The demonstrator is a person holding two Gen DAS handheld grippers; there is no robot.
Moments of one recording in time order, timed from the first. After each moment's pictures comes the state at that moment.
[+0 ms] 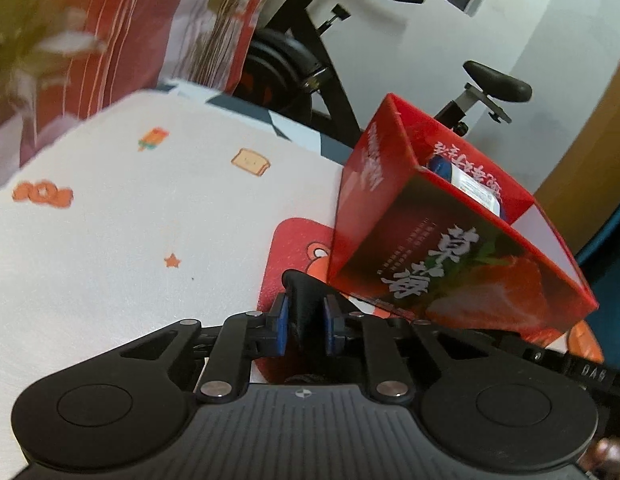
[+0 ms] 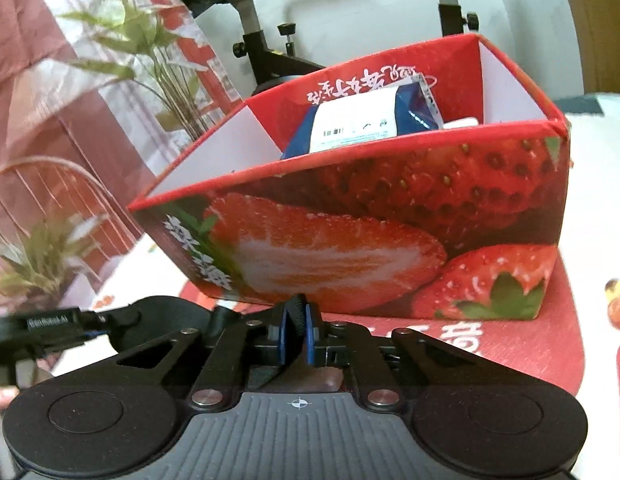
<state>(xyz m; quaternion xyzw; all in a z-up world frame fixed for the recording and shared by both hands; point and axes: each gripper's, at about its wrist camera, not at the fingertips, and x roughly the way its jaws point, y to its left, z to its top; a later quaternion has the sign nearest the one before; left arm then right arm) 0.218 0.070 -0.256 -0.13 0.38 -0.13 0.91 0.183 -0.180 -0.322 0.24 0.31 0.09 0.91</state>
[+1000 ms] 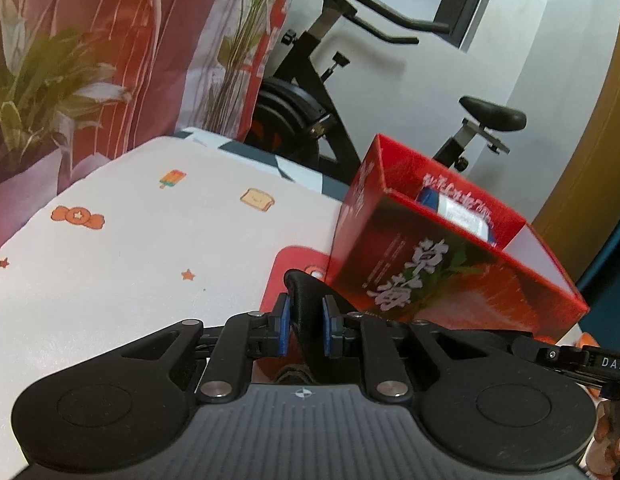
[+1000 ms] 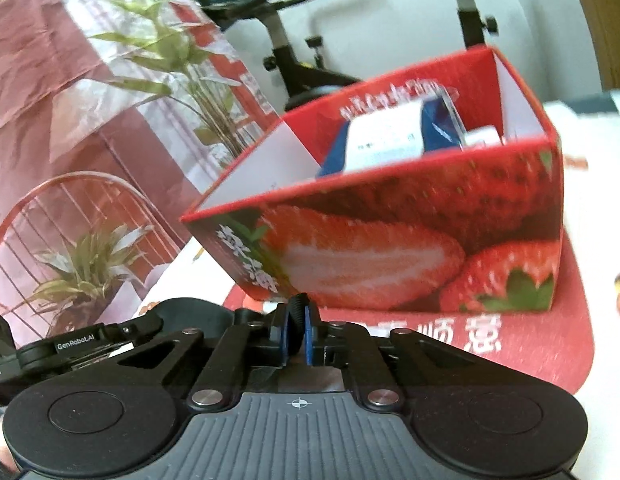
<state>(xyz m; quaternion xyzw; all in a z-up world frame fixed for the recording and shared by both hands) 0.172 0.068 -0.234 -0.12 0.31 -0.11 0.94 0.159 -0.181 -0.306 0.27 0.29 0.13 0.91</state>
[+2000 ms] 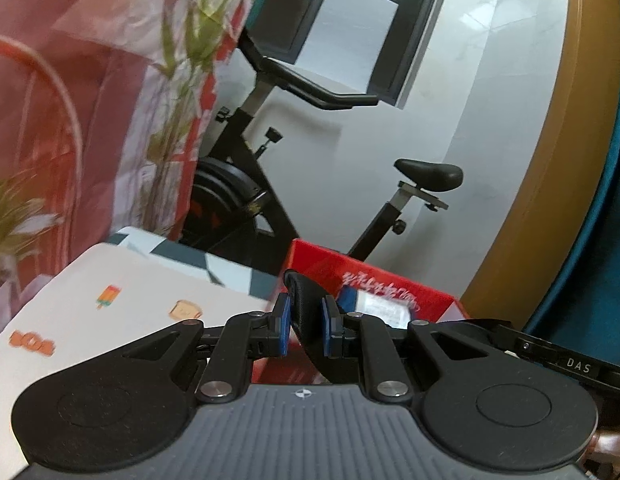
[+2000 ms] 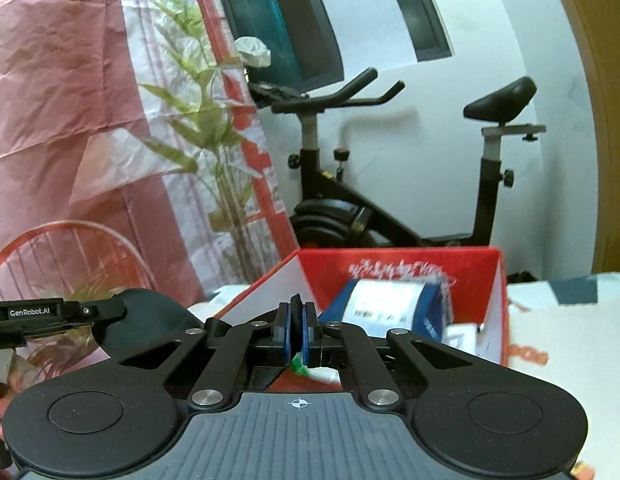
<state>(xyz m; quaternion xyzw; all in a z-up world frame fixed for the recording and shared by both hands) 0.192 0.039 -0.146 -0.12 0.22 -0.18 0.95 0.154 -0.198 -0.204 0.15 0.16 0.10 0.97</state>
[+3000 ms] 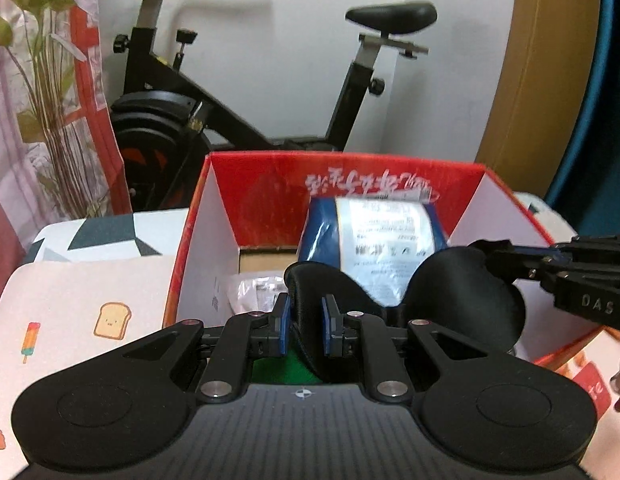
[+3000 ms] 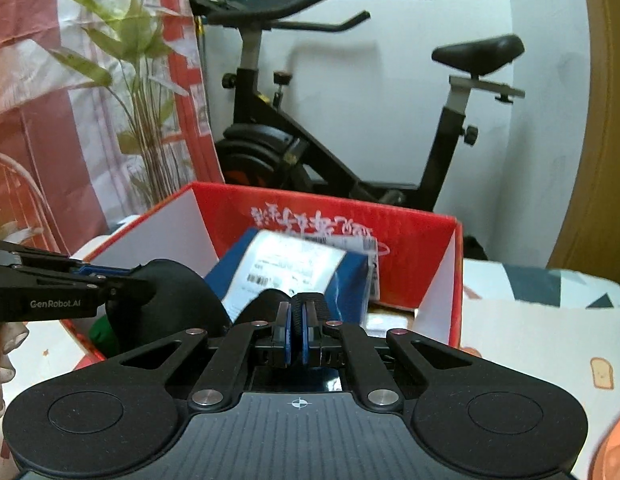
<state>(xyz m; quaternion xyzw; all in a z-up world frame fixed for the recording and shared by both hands) 0.312 -0.065 -0.208 0.08 0.36 -0.23 0.90 0.259 -0.226 -0.244 0.07 0.28 0.03 0.96</state>
